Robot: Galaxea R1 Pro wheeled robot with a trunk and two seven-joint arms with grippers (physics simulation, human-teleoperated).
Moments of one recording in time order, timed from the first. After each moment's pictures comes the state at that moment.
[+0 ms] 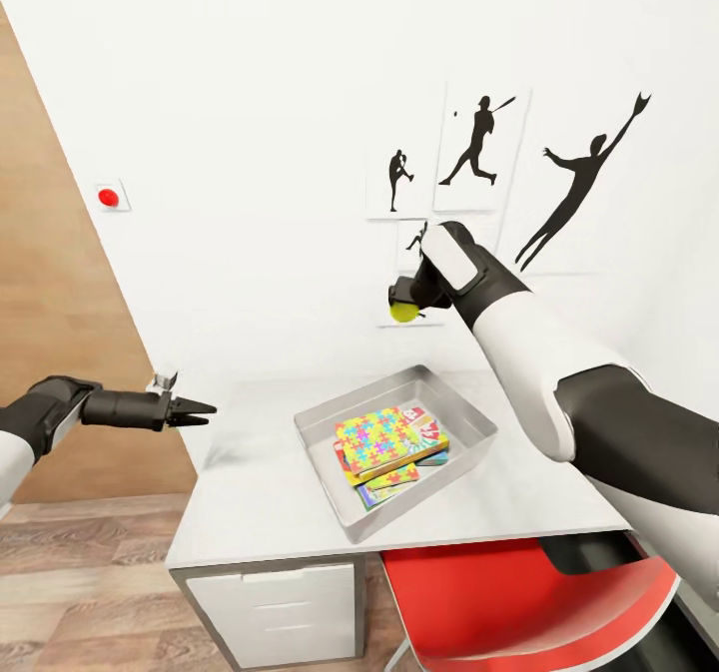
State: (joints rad) left arm -1.16 0.49 -0.34 -0.29 0.14 0.73 -1.53; right arm -1.56 0.17 0.23 -0.44 -0.83 0.98 -0.68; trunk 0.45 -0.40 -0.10
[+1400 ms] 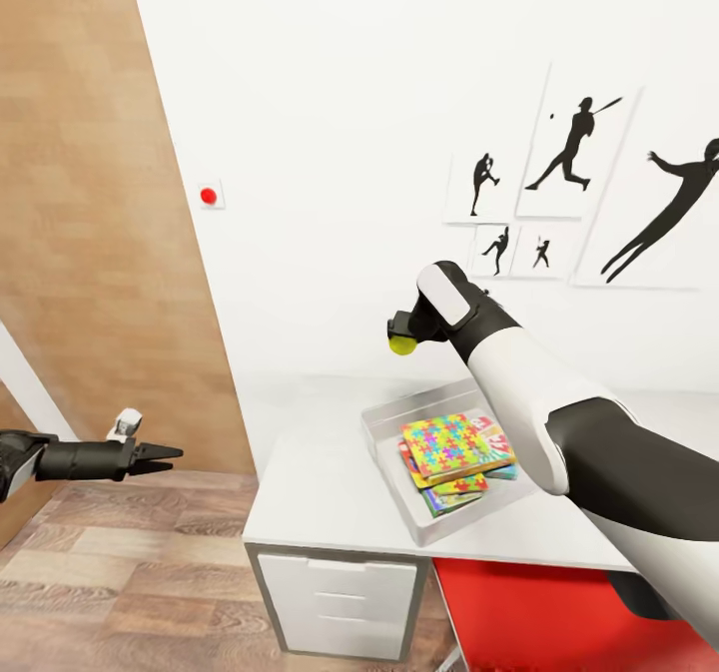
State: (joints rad) left arm -1.11 0.55 -0.33 -0.04 0.16 0.55 -1.52; right arm -1.44 0.17 0.23 -0.45 -0.83 0.98 -0.68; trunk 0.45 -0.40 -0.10
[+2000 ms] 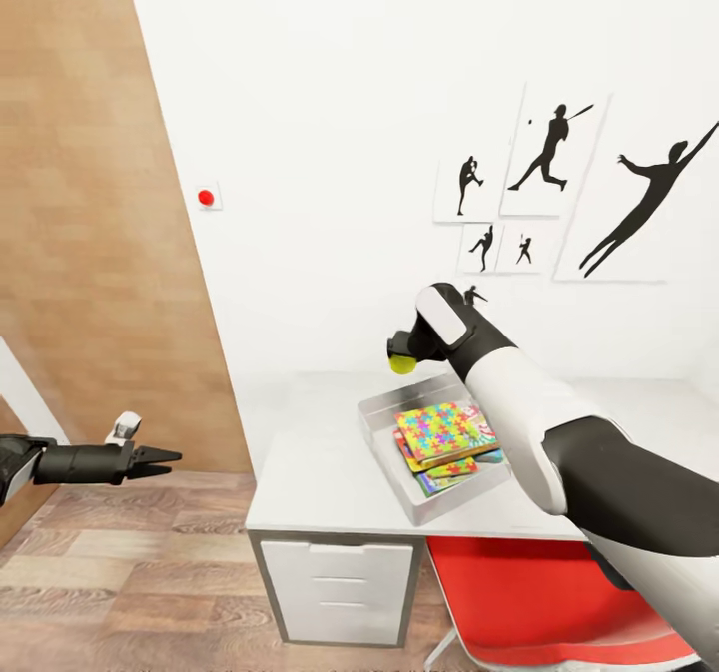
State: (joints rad) left arm -1.10 0.56 -0.32 -0.04 0.16 0.55 -1.52; right arm -1.38 0.17 0.23 -0.45 -0.83 0.97 -0.68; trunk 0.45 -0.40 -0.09
